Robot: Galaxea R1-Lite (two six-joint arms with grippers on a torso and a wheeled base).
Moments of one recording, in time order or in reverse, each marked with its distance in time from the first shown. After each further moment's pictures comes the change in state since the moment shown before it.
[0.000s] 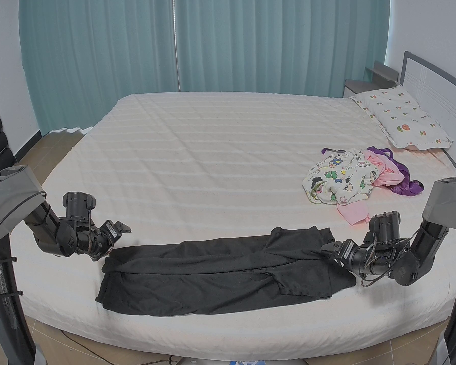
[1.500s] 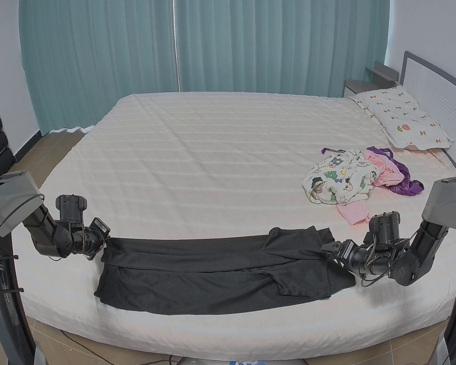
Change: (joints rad) left arm 0.072 0.057 -0.021 -0.094 0.033 -0.164; right arm -0.001 0.003 -0.002 0.000 0.000 0.000
